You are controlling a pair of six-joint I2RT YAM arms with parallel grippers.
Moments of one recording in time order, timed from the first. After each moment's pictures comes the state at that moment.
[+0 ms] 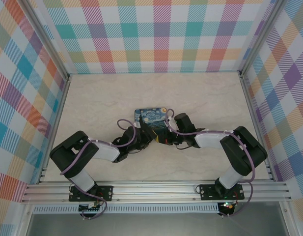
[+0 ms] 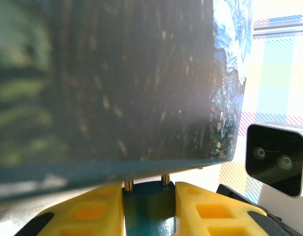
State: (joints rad) left arm -0.77 1.64 0.48 0.68 0.09 -1.39; right arm 0.63 1.61 0.66 0.16 -0.62 0.73
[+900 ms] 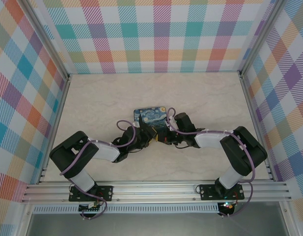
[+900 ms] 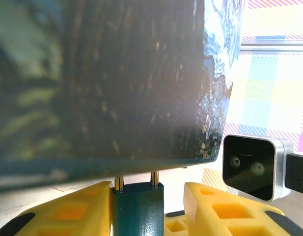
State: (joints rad) left arm -0.78 1.63 0.48 0.70 0.07 -1.49; right arm 0.63 1.61 0.66 0.19 -0.62 0.86
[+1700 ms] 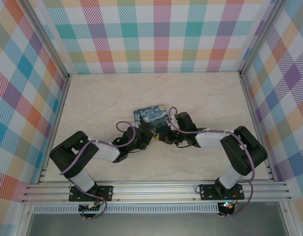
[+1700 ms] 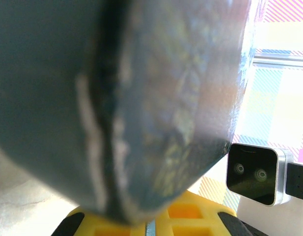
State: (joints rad) left arm -0.78 1.63 0.48 0.68 0.05 -1.55; right arm 0.61 1.61 0.66 0.19 -0.63 0.89
